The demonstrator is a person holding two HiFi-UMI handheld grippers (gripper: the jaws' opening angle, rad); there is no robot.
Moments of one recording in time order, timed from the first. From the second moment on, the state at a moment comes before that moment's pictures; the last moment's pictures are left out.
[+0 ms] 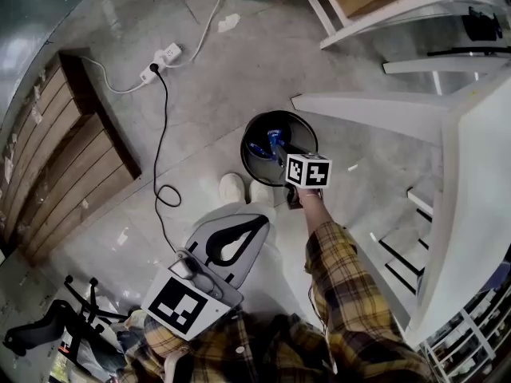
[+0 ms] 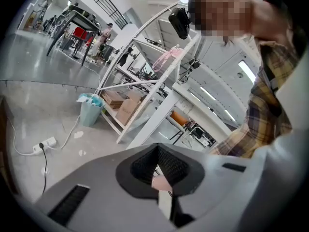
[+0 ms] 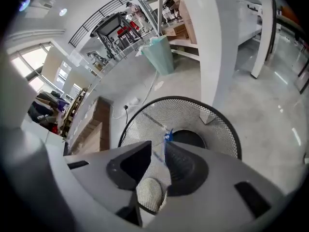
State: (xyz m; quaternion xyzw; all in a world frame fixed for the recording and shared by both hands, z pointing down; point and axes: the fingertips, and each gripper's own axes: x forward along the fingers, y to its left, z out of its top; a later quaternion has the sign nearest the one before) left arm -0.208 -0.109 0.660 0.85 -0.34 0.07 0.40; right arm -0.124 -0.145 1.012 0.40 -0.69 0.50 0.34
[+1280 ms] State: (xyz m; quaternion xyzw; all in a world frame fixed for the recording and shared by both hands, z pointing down) left arm -0.147 -0.093 0.280 0.94 -0.25 0.02 0.25; right arm -0.092 -0.106 0.409 0.48 -0.81 0.33 0.08
